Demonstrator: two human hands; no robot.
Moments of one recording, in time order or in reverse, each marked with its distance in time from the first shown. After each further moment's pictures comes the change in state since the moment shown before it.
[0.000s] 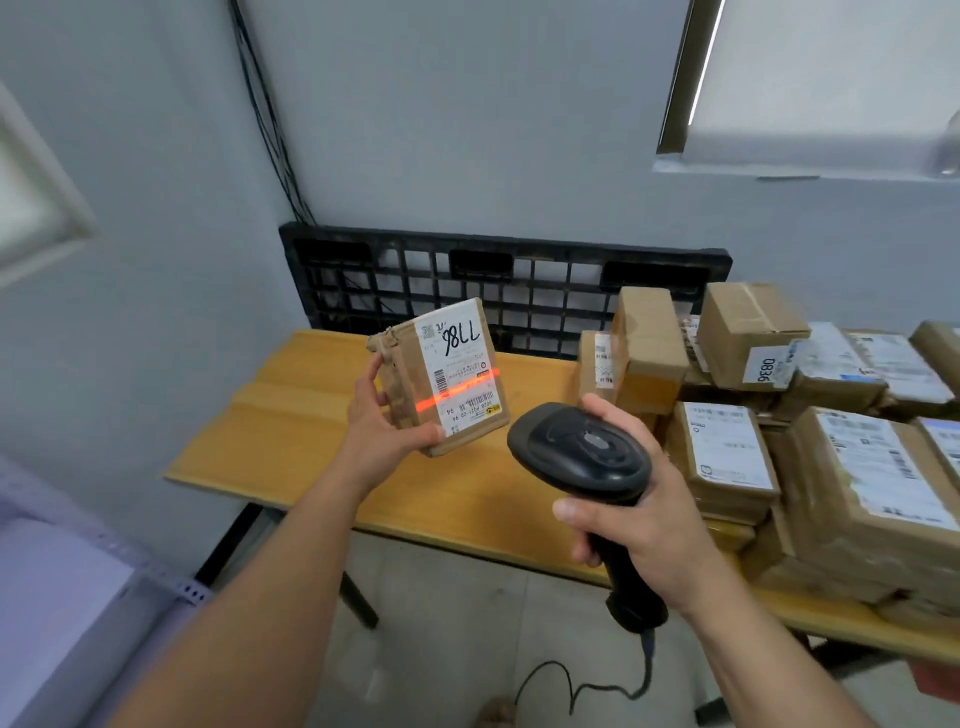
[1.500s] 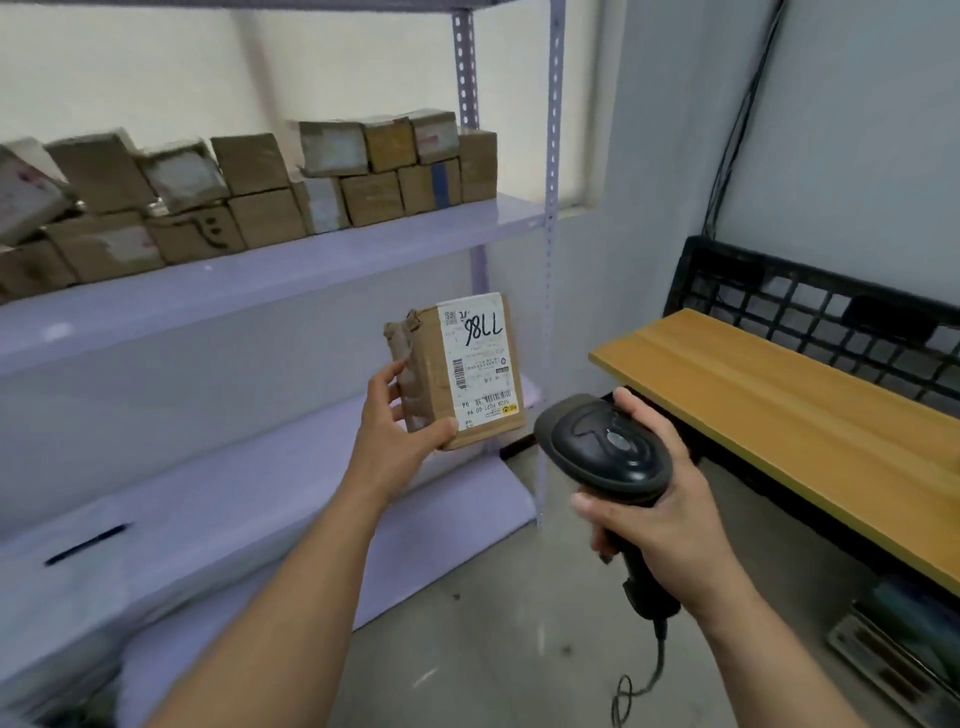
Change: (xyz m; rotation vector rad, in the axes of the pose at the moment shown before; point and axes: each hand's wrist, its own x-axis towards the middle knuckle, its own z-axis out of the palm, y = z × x) left_hand -0.512 -0.030 -0.272 0.022 0.819 -0.031; right_hand -0.265 -0.027 0.307 0.029 -0.590 -0.181
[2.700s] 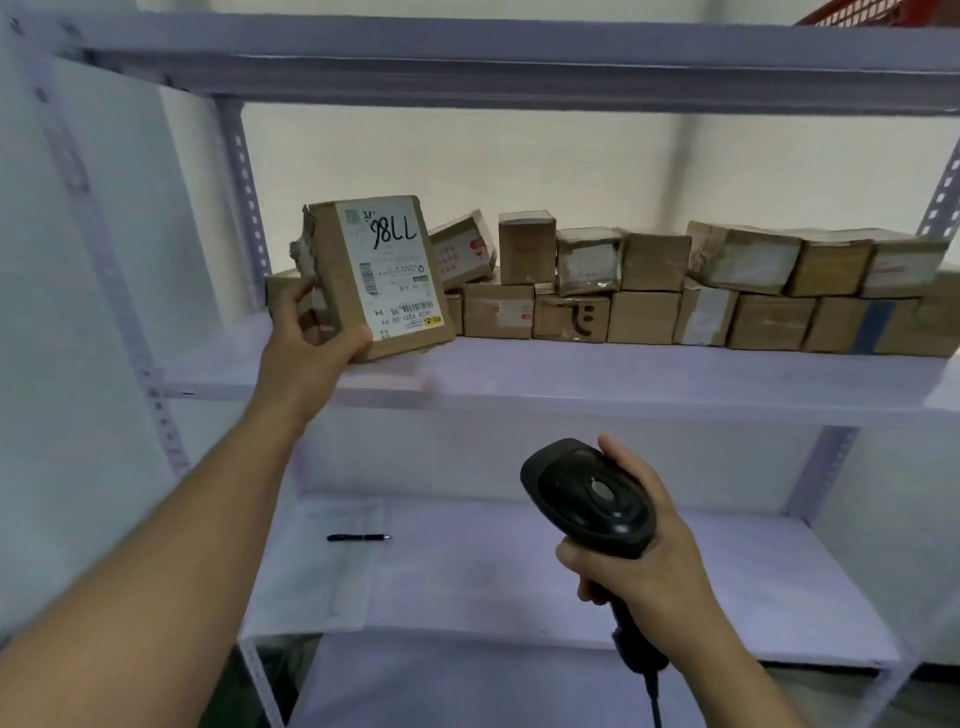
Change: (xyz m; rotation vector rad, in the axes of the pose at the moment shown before) left_hand 0.061 0.008 -0.404 0.151 0.873 0.044; right_hand 0.161 -0.004 0.333 0.098 -0.636 -0.031
